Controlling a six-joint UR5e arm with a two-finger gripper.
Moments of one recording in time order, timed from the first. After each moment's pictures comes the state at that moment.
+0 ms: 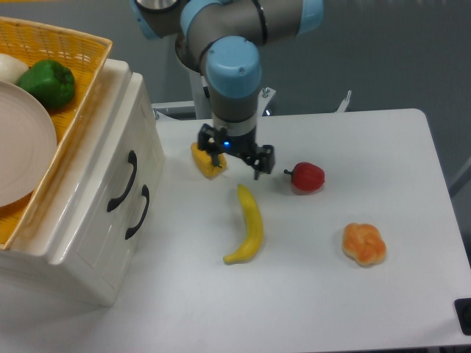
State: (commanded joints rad) arm 2.36 -1.69 -1.73 -1.28 1.43 0.63
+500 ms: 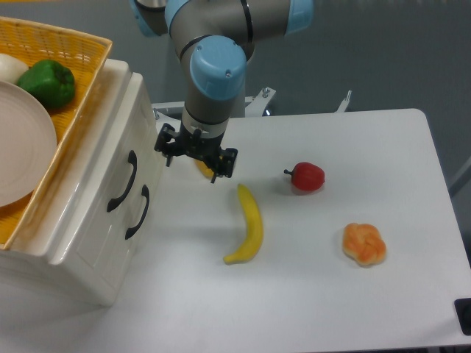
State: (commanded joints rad) arm 2.35 -1.71 -1.66 -1.41 1.24 0.58
